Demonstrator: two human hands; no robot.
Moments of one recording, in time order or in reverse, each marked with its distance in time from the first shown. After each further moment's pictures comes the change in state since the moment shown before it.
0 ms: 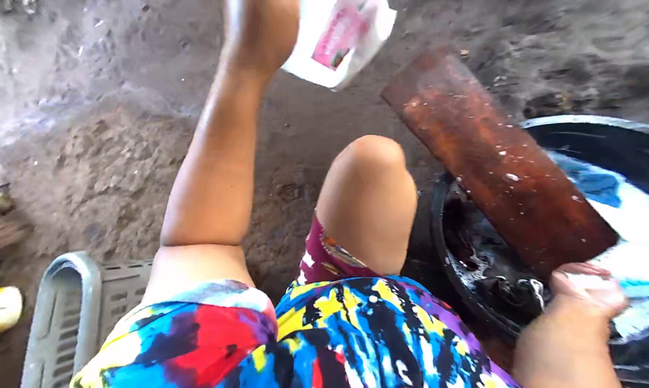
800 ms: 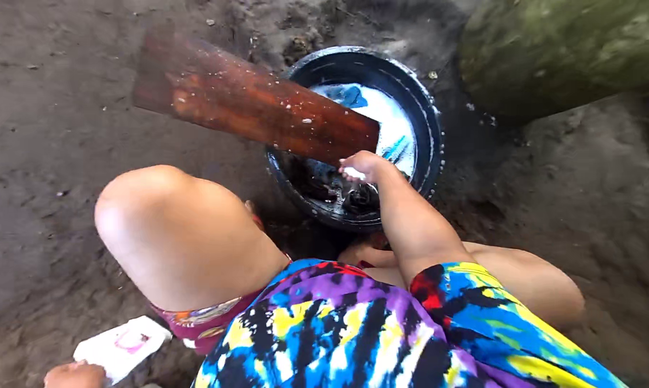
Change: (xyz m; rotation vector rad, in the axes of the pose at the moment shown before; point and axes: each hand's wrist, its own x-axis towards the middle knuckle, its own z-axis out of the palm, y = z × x) left_hand -0.359 -0.222 0.044 0.596 -0.706 -1.148; right_hand -0.029 0.014 0.069 -1.777 -0.074 0.455
